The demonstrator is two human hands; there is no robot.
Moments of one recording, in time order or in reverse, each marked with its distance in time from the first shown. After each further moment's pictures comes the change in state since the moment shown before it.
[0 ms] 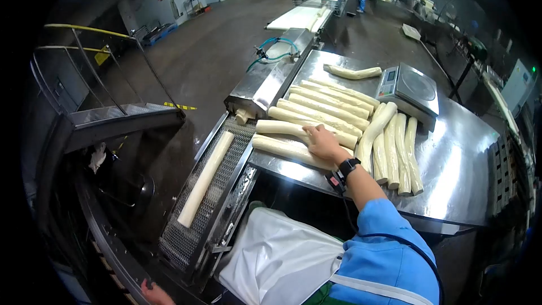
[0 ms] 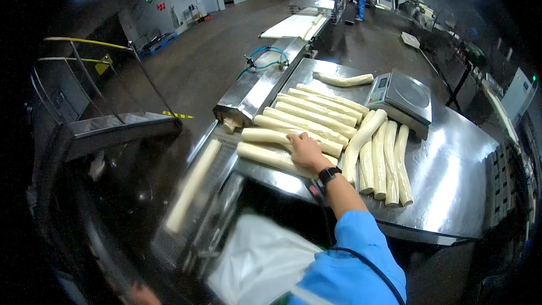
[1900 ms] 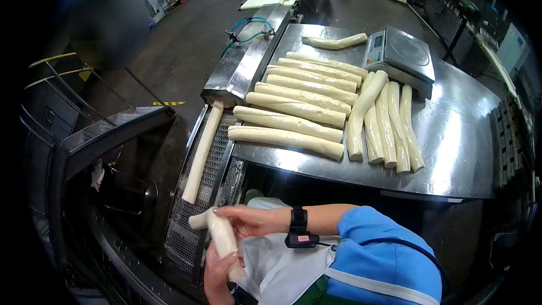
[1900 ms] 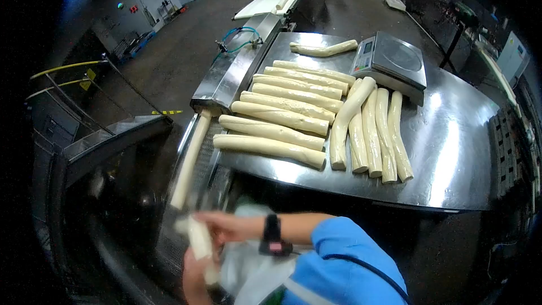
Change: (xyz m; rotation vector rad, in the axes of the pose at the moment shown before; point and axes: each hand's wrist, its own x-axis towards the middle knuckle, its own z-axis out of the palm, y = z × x) left_hand -0.138 0.292 -0.048 -1.074 -1.587 -0.036; right_hand -0.110 -0.209 0.071 2.138 -1.269 0.411
